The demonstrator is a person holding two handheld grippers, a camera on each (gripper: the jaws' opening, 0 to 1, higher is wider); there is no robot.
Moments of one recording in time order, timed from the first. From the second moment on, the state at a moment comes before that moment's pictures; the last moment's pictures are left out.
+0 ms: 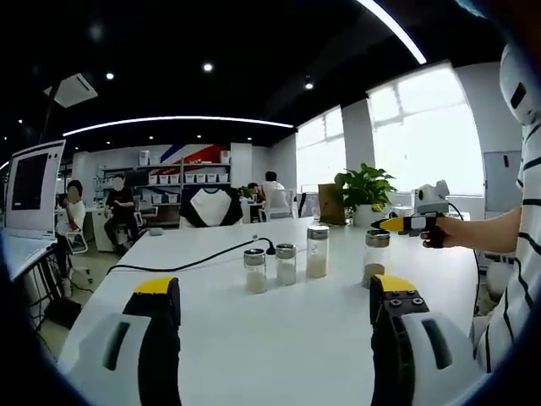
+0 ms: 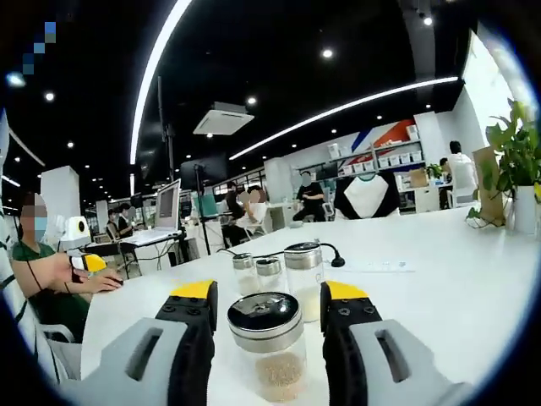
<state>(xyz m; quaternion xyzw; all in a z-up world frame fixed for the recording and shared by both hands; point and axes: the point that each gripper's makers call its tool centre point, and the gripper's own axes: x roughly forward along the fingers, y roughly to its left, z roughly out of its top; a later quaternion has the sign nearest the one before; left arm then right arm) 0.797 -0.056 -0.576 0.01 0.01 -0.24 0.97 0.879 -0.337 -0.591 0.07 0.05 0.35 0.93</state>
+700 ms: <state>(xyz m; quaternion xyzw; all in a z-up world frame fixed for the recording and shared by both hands) 0.798 -0.051 -0.579 0.01 0.02 -0.24 0.97 0.873 -0.325 -0.604 0.00 0.05 0.32 0.95</state>
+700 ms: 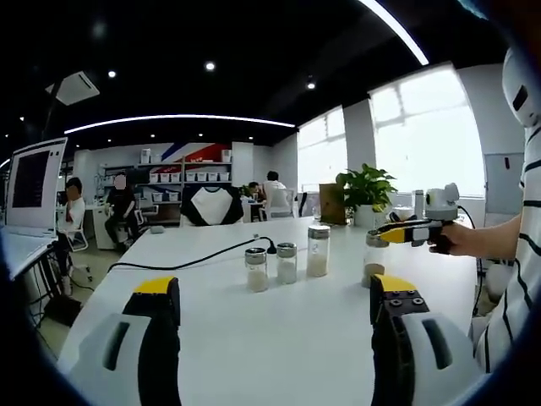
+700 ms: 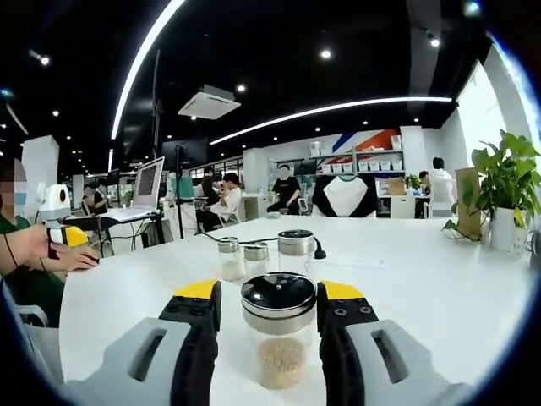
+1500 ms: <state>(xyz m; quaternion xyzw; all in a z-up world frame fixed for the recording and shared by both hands) 0.793 -0.047 -0.582 0.00 0.02 -0.24 0.97 0.878 -0.331 -0.611 0.00 0.07 0.36 0.93</state>
